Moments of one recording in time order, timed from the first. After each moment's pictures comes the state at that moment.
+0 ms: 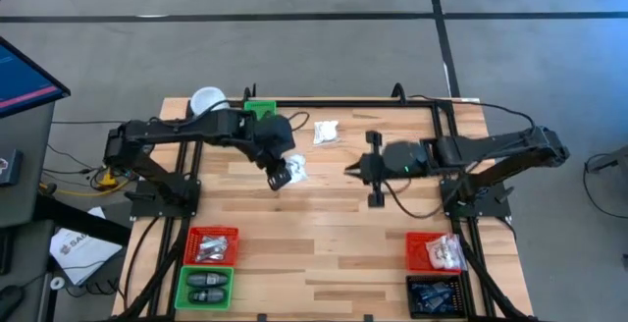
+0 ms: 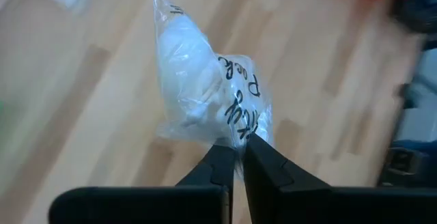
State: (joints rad) left arm 0.10 1.51 1.49 -1.05 0.09 -0.41; right arm 0.17 1.27 1.19 -0.51 0.27 -0.14
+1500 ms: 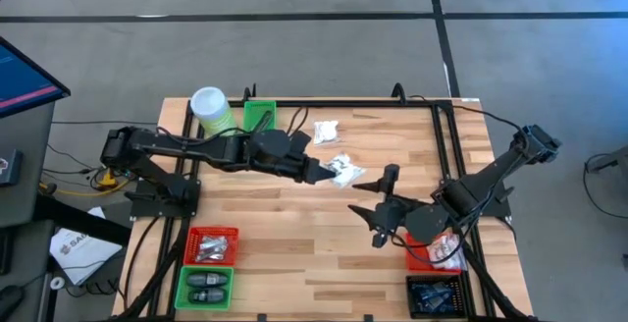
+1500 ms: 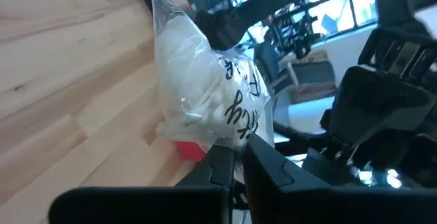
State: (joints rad) left arm -0.04 1.50 1.26 -0.11 0.00 -1.13; right arm 0.60 1.35 1.23 -0.39 0.91 -0.20
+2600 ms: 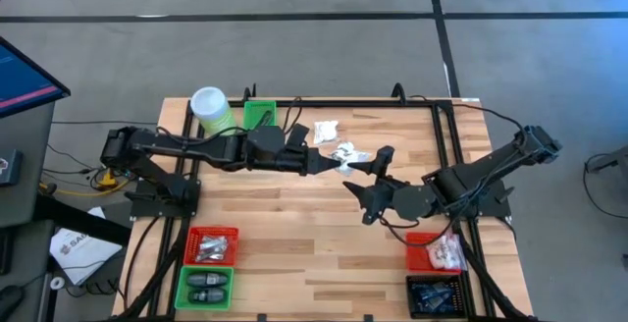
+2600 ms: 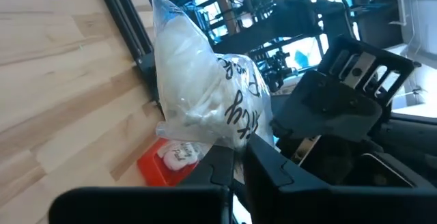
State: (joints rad) left arm -0.03 1.50 1.26 0.02 -0.09 -1.18; right arm 0.47 1.35 1.23 -0.36 0.91 -0.42
